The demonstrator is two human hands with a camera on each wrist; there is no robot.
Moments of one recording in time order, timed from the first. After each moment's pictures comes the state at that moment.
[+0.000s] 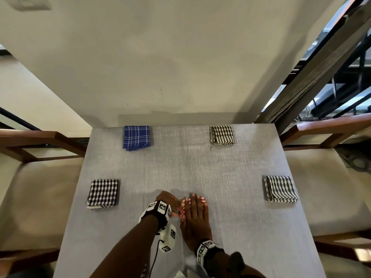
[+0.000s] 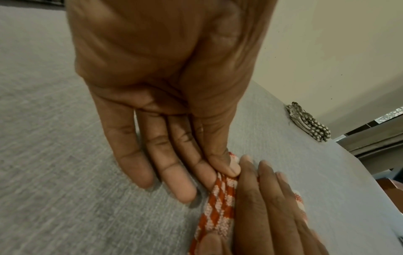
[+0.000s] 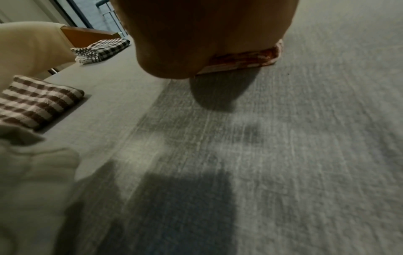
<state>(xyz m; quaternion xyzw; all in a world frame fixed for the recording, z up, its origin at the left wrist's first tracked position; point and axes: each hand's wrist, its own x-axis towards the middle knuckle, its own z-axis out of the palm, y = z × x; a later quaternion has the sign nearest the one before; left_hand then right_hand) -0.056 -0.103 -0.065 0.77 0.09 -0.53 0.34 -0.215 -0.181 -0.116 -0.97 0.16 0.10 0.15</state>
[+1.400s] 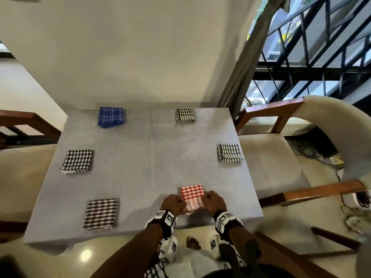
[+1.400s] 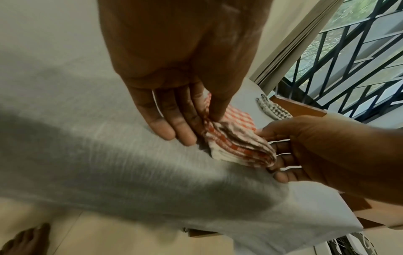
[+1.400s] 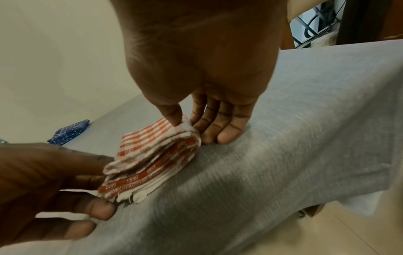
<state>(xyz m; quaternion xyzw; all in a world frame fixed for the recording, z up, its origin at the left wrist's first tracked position) -0.294 -0.154 -0.082 0.87 -0.13 -0.40 0.25 -0.392 -0.318 -0.087 -0.82 0.42 0.17 0.36</state>
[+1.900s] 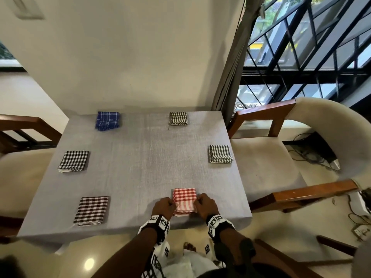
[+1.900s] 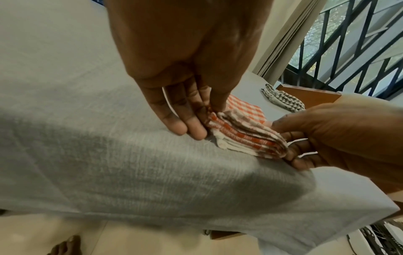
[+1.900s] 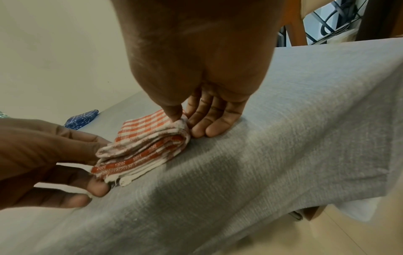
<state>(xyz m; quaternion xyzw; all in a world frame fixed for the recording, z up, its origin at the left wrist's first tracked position) -0.334 -0.163 -0.070 0.91 -0.09 -0.32 0.26 -0.424 -0.328 -0.085 -0.83 0.37 0.13 0.40</state>
